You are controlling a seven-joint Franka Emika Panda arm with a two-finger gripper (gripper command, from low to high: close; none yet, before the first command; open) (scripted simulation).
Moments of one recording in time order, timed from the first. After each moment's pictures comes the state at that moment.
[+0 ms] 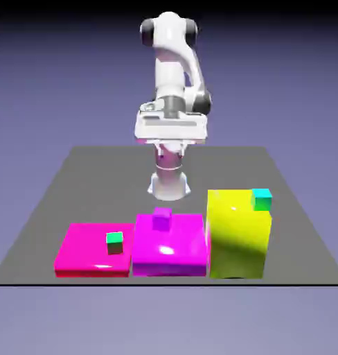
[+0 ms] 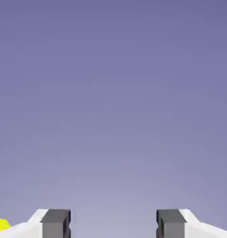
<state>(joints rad) 0.02 -0.55 0.03 -2.80 0.01 3.01 0.72</state>
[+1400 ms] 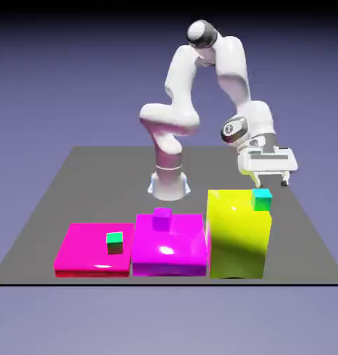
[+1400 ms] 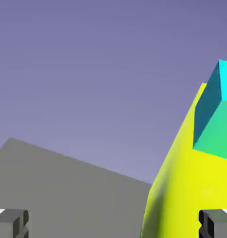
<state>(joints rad) -0.59 -0.59 1.55 -2.77 0.09 3.29 1.47</state>
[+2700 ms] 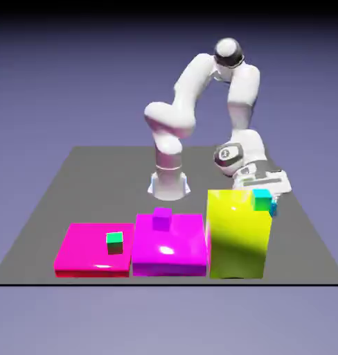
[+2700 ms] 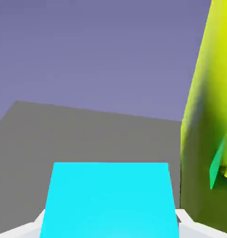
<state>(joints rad) -0.85 -0.74 1.89 -2.77 0.15 3.57 1.75</state>
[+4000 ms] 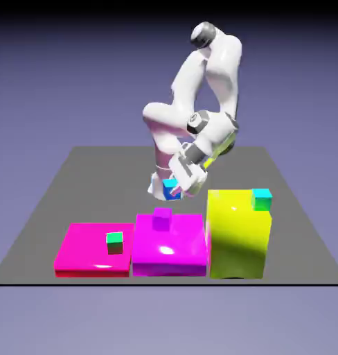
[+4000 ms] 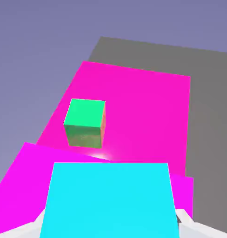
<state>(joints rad) -0.91 -0.69 1.25 -2.81 -0.15 2.54 2.50</state>
